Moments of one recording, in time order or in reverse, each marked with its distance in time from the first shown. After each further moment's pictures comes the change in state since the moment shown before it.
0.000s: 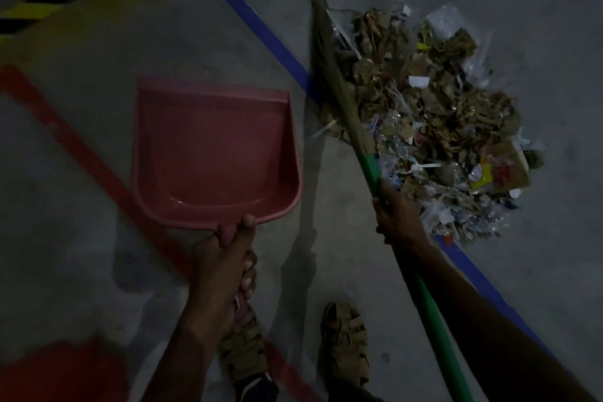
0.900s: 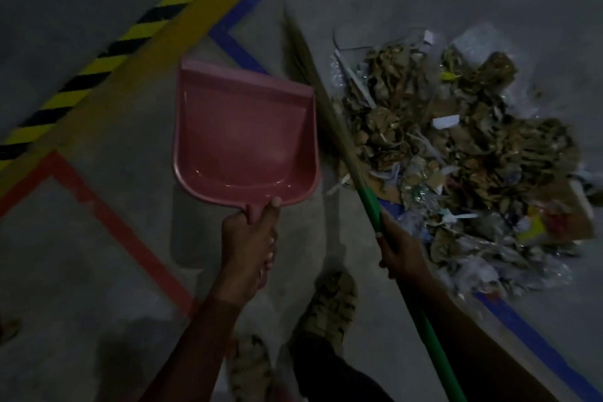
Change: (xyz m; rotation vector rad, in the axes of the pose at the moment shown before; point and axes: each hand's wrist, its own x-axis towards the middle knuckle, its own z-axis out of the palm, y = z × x) left_hand 0.130 0.128 0.118 0.200 0.084 0.098; right_hand 0.113 -0.019 -0.005 0.171 -0.136 0.000
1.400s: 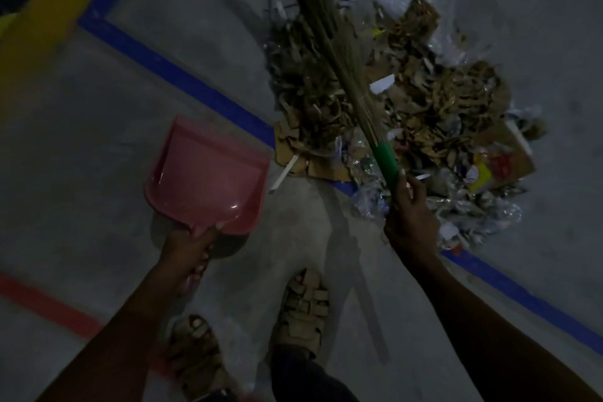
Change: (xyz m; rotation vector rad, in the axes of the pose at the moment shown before) left_hand 0.120 -0.075 0.008 0.447 -0.181 -0.210; right_hand 0.014 0.086 -0.038 -0.559 0.459 0.031
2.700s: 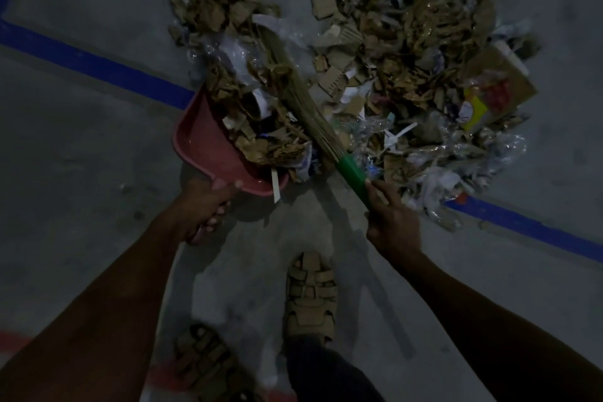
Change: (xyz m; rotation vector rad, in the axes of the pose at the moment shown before) left_hand 0.053 0.053 0.078 0.426 -0.312 0.149; right_hand -0.060 0.011 0.068 0.205 -0.008 0.004
